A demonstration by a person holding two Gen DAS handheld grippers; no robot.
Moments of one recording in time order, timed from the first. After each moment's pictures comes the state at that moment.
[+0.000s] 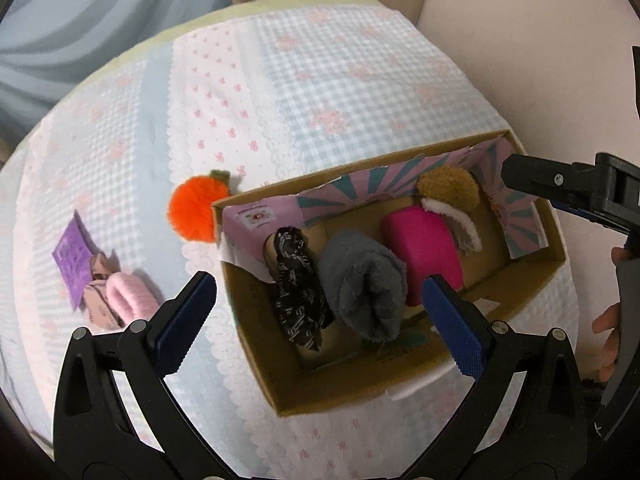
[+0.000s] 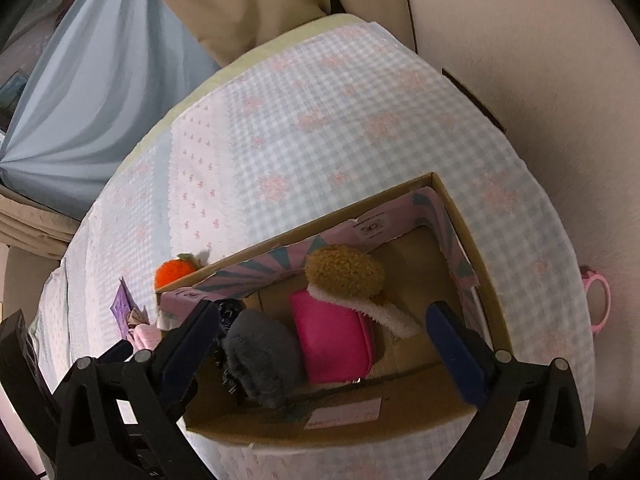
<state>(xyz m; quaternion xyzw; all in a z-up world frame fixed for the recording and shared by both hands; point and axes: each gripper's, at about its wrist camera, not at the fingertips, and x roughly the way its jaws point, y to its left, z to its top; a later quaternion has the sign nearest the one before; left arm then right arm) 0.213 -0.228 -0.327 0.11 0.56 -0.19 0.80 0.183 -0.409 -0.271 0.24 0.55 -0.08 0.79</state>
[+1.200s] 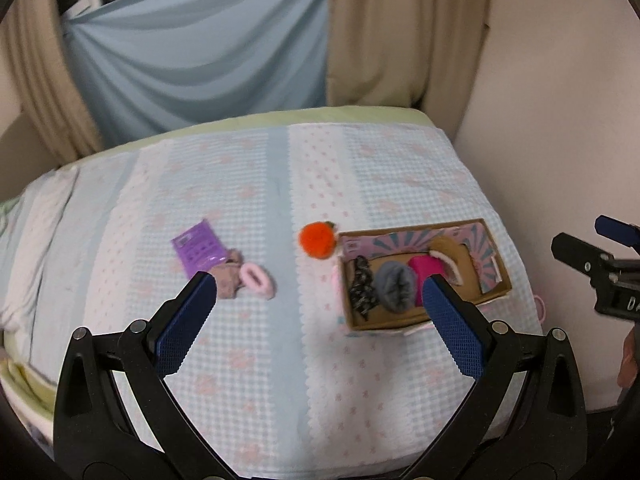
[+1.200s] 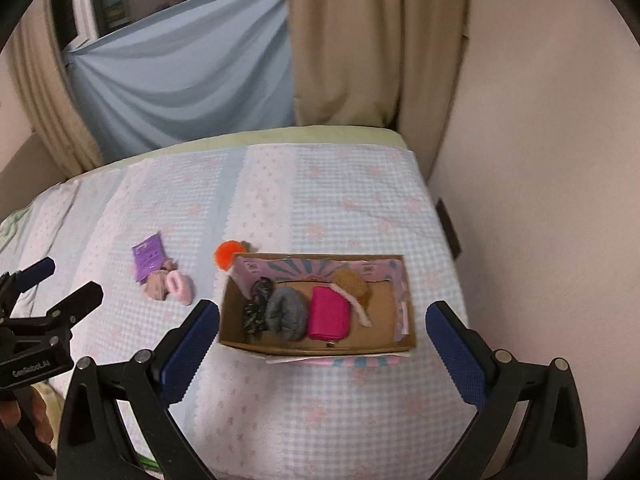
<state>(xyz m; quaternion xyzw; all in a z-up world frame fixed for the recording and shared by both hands) 0.080 -0.107 -0.117 0.04 0.43 -0.09 0.90 0.068 -0.308 -0.075 0.02 0.47 -0.04 0.88</state>
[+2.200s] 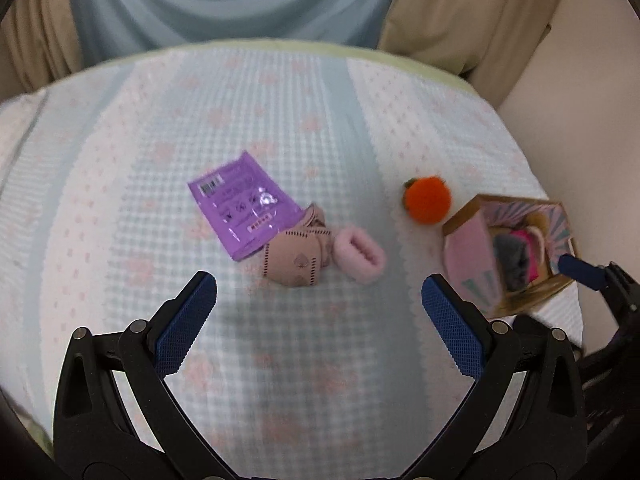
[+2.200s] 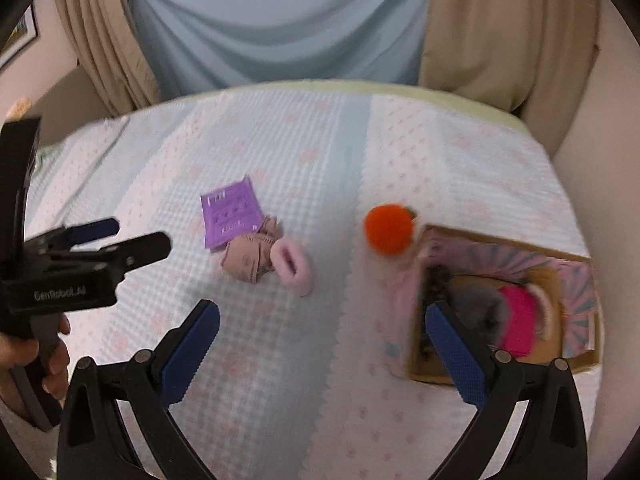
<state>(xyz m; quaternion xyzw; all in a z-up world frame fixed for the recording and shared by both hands) 0.187 0.107 -0.285 -0.03 0.49 -0.12 0.86 0.151 -0.085 -0.245 -0.02 0.51 0.06 0.86</state>
